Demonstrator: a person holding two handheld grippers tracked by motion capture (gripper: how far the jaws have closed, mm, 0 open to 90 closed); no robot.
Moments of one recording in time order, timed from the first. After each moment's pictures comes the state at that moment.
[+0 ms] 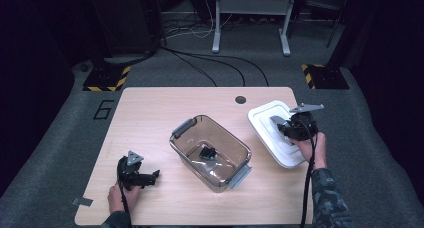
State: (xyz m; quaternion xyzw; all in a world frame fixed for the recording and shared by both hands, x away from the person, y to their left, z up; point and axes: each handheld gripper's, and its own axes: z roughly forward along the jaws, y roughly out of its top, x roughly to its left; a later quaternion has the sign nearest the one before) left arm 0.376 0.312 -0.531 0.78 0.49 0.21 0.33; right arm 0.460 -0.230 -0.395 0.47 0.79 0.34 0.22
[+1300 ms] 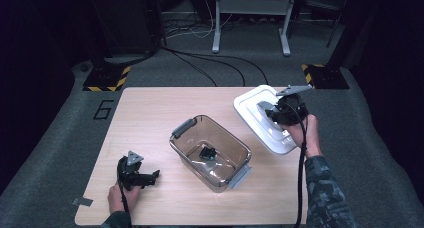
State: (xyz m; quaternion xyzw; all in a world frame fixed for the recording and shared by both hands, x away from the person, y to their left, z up) left arm 0.376 0.312 -0.531 0.78 0.50 0.21 0.33; right arm 0.467 -0.182 -0.332 0.42 0.81 0.34 0.23
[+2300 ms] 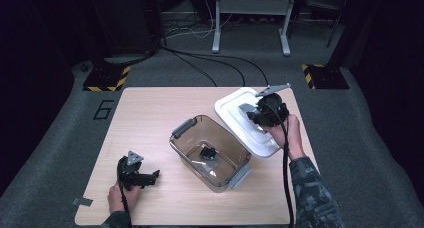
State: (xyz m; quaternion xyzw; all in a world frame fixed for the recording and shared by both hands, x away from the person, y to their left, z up) left arm 0.376 0.312 -0.531 0.78 0.49 0.21 0.33; right arm 0.458 -0.128 -0.323 0.40 0.82 0.34 0.20
